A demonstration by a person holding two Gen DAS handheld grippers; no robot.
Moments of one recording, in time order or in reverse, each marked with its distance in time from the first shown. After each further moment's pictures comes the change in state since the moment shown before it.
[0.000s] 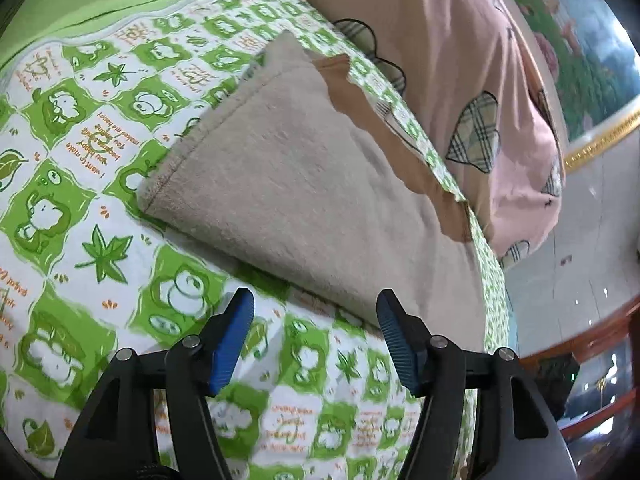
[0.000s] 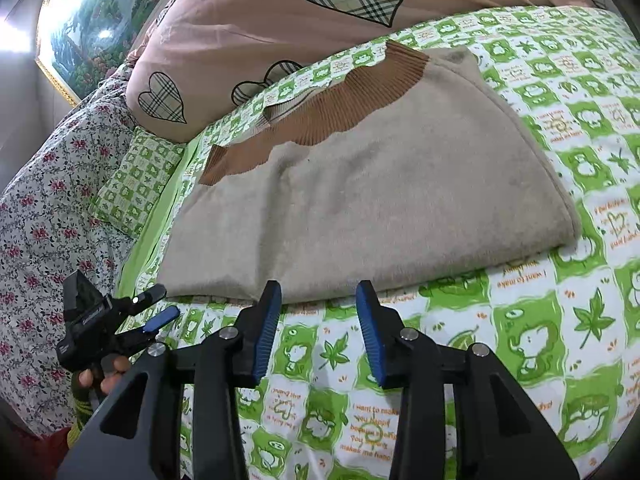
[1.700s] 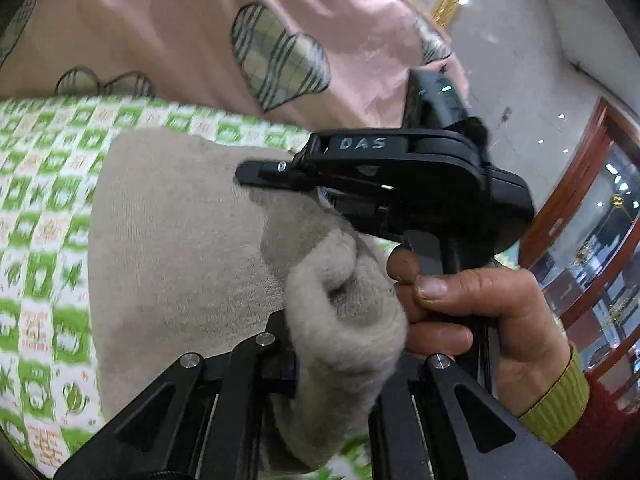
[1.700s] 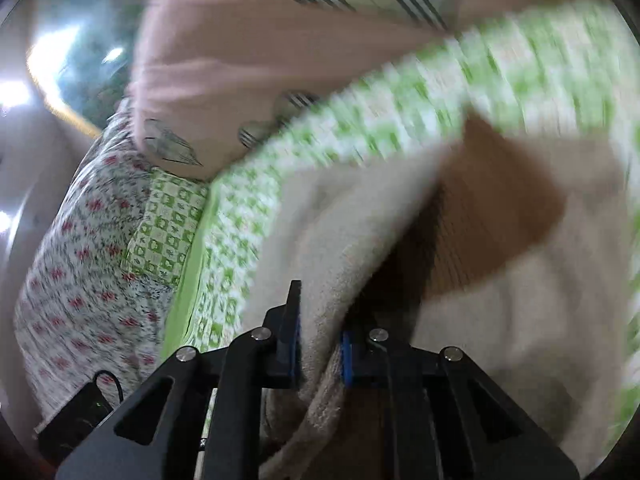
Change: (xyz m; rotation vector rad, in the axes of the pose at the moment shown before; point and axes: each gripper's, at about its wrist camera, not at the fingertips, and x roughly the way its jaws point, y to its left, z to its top) left arm 0.136 -0.242 -0.013 0.636 0.023 -0.172; right arm 0.091 -0.005 0.174 0.013 0.060 0.229
